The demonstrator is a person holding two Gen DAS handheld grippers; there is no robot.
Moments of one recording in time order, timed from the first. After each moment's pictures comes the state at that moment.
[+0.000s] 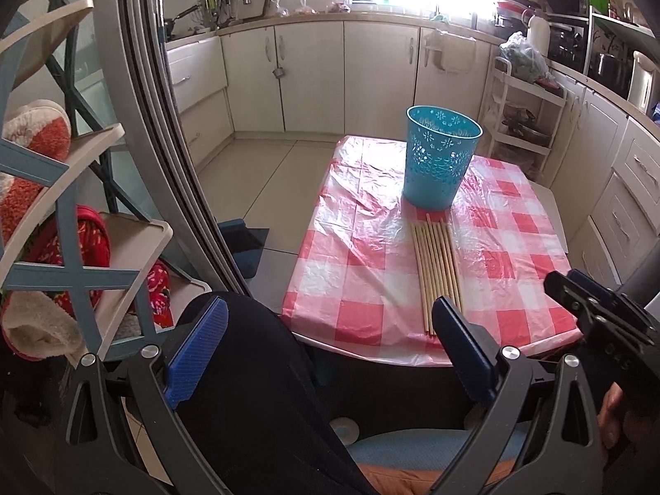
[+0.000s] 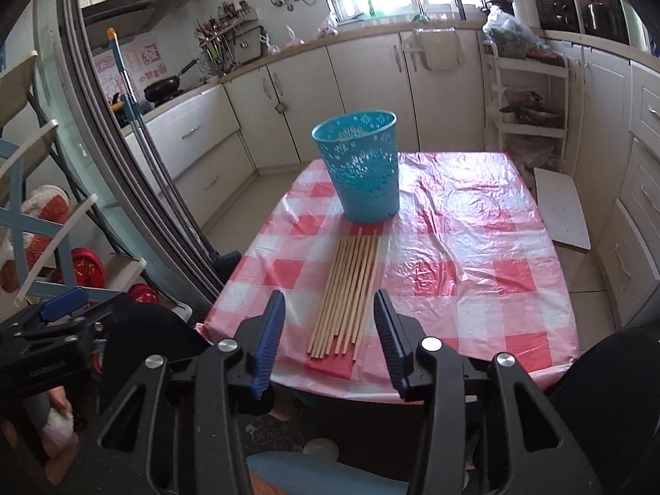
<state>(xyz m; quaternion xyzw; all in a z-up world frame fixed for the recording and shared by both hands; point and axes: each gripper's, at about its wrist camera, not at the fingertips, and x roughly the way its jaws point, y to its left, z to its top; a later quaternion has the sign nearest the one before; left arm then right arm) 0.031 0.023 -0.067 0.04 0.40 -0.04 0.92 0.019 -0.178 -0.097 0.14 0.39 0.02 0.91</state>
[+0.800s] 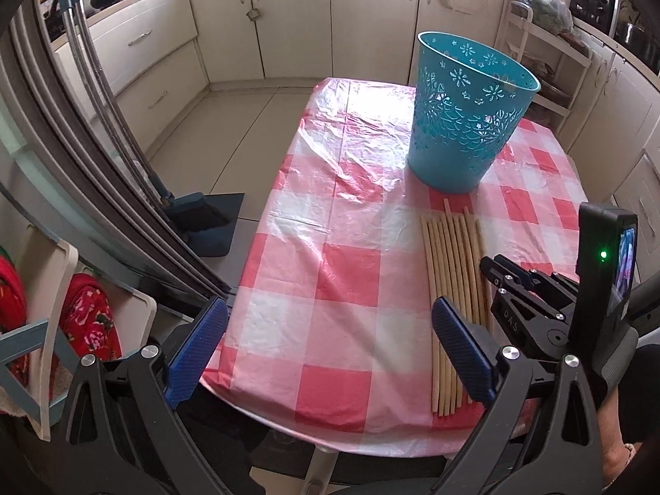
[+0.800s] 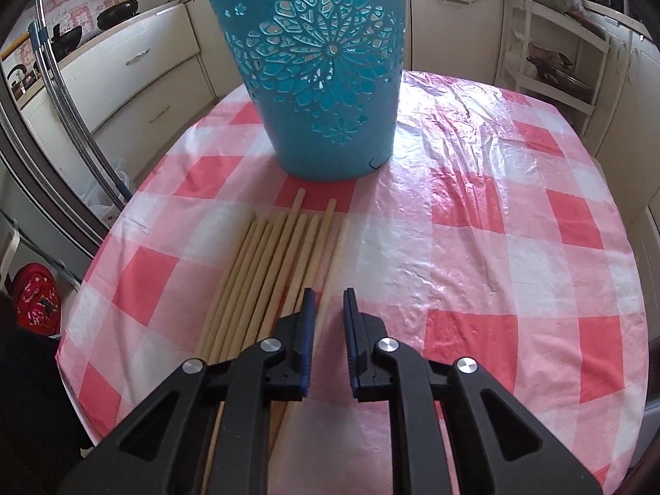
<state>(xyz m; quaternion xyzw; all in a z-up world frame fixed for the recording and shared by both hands) 0.181 -0.033 -0.153 0.05 0.49 -0.05 0.87 0.174 -0.197 -0.232 0.08 0.49 0.00 0.87</state>
